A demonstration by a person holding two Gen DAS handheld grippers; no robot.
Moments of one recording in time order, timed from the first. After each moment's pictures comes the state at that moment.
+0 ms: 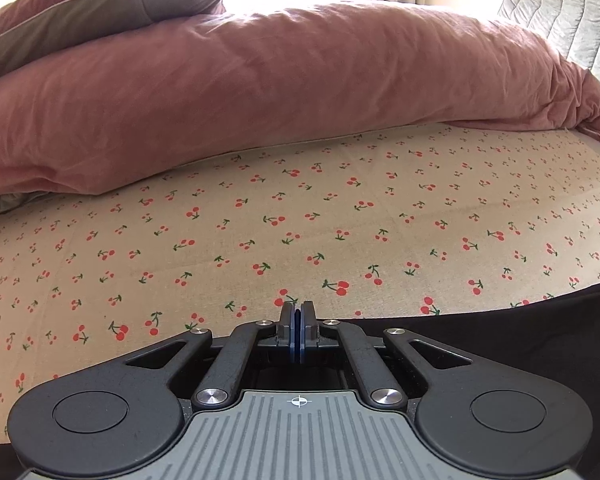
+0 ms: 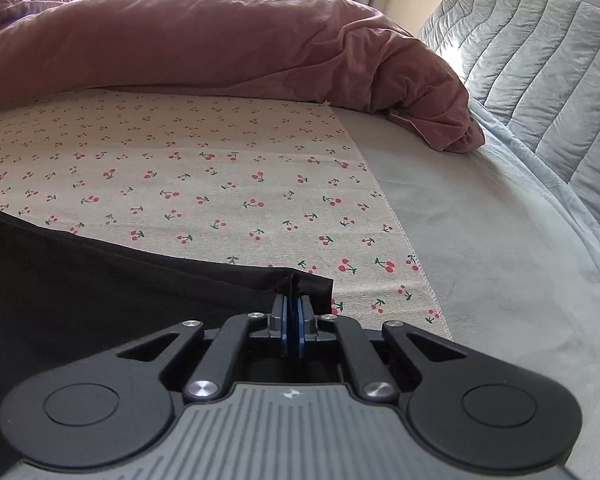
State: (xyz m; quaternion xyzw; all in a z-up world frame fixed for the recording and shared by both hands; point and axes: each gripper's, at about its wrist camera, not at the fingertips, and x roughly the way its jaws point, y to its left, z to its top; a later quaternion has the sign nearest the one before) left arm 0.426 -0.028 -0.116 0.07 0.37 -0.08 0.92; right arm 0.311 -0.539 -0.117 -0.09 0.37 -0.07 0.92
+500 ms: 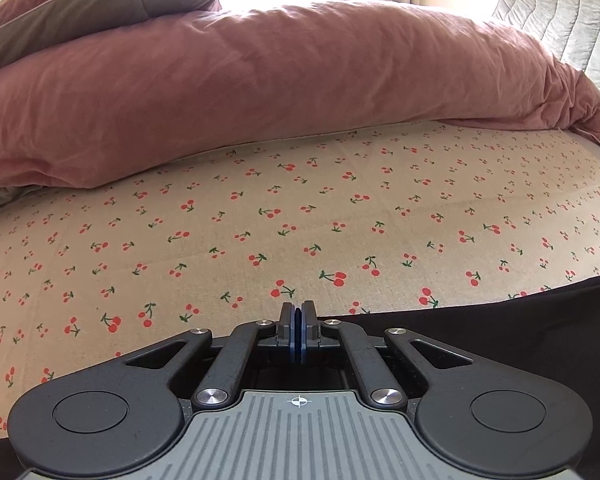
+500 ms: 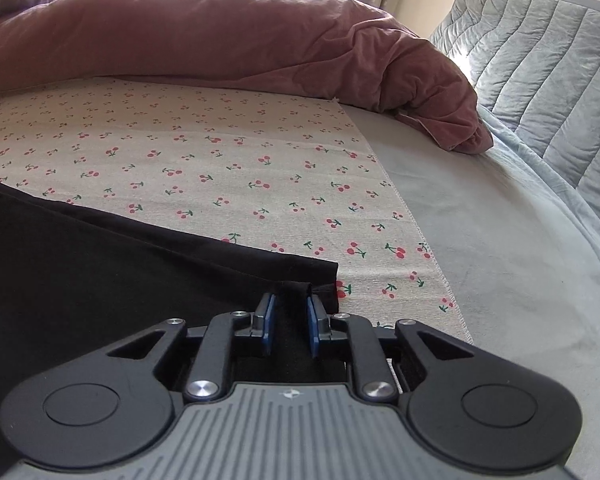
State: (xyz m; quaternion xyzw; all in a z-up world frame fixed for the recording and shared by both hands) left arm 0.423 -0.023 -0.119 0.06 0.37 -0.10 0.92; right arm 0.305 -0.550 -0.129 -0.07 0.35 -0.08 0.93
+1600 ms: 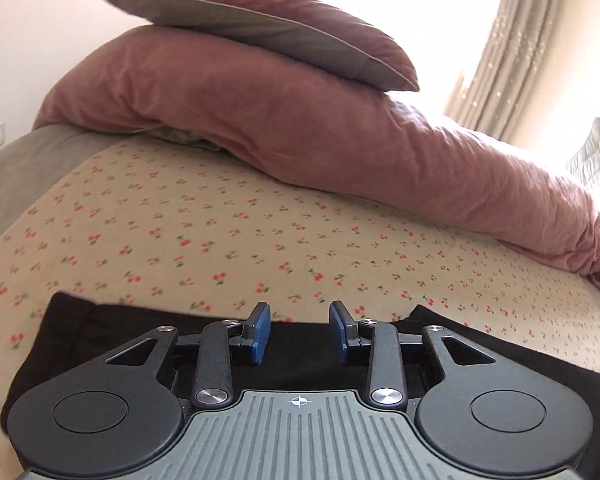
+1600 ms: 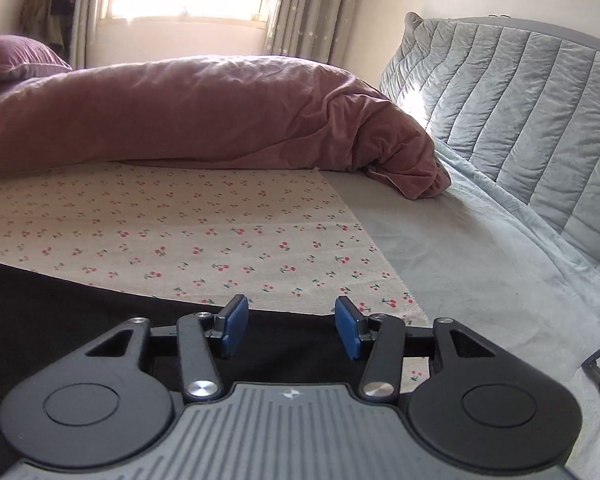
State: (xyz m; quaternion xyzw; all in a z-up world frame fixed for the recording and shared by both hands) left arm 0.264 0.152 -0.036 -0.15 0.32 0.02 0.93; right arm 0.248 -0.431 -0.035 -0.01 0.30 -0.09 0.95
